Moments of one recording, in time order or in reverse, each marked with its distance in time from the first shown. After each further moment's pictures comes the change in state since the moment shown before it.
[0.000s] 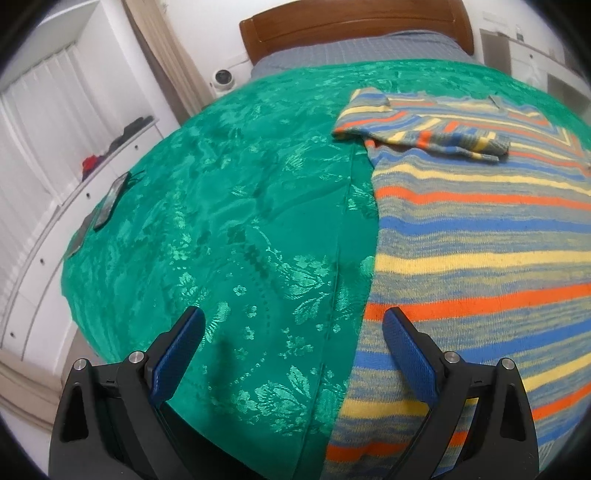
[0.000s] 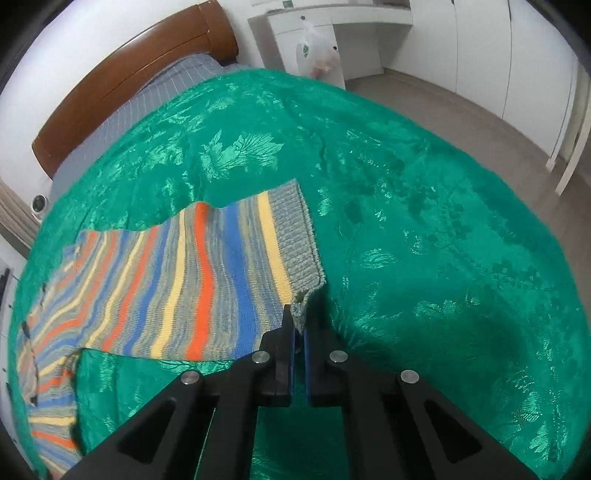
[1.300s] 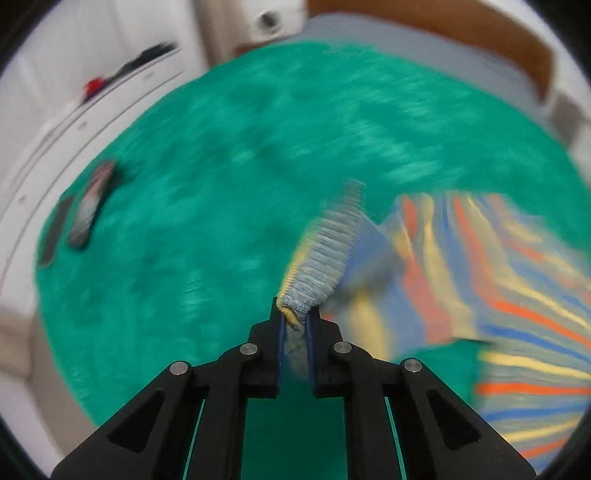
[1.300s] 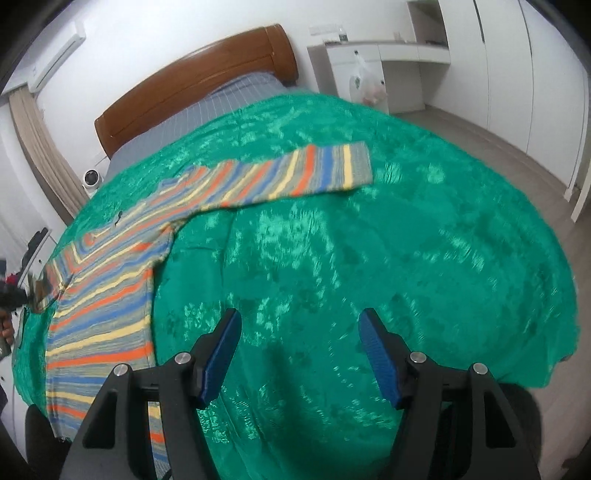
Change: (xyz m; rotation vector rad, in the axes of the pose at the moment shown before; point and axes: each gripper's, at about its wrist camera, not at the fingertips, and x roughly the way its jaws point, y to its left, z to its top) left arm 0.141 0.132 0.174 -0.281 0.259 -0.035; right arm -0.118 0.025 -0.166 -0.145 -0.127 0.121
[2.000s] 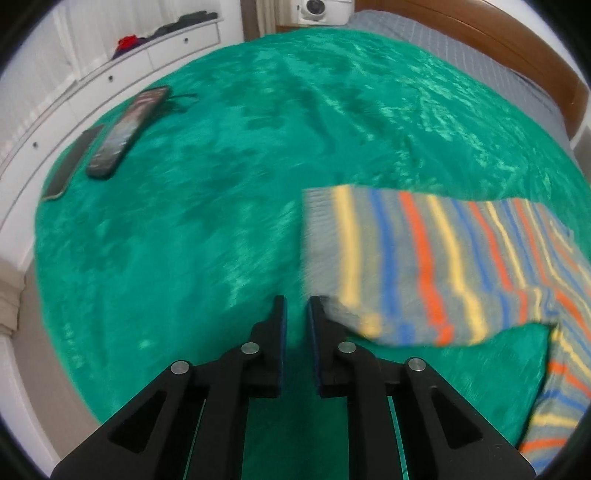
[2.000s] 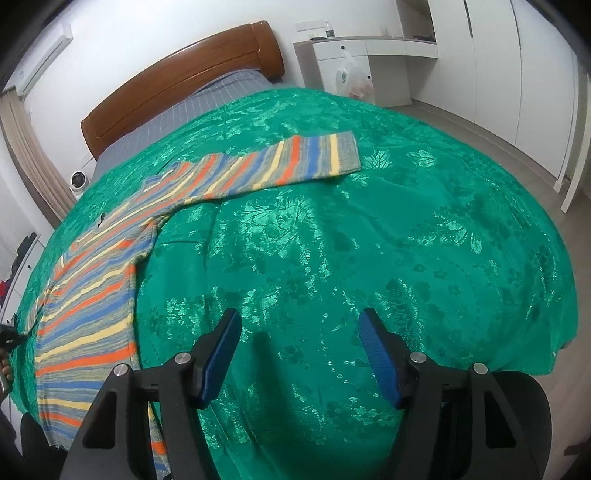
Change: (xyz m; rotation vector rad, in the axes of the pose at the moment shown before) left arm 0.021 0.069 -0.045 -0.142 0.014 -0.030; right arm 0.008 0.002 -0.004 0.016 -0.010 -0.057
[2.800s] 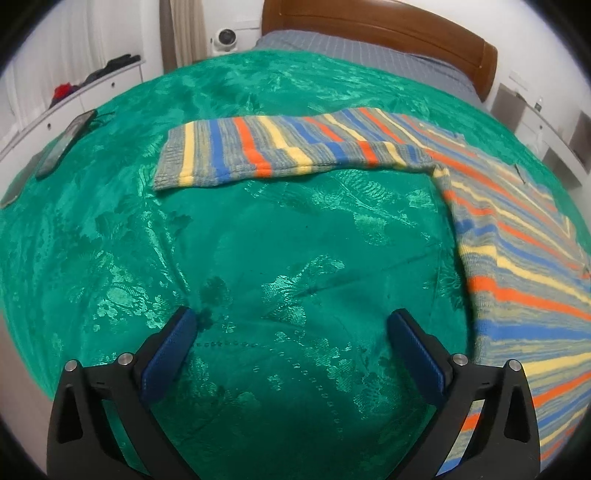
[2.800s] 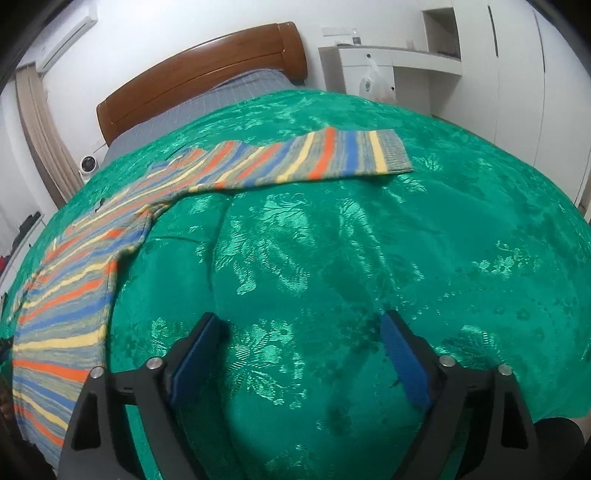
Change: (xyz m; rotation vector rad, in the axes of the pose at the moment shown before) left arm -0.034 -0.061 -0.123 0.220 -0.144 -0.229; right arm 0.056 0.023 0.001 -0.099 -0.034 0.016
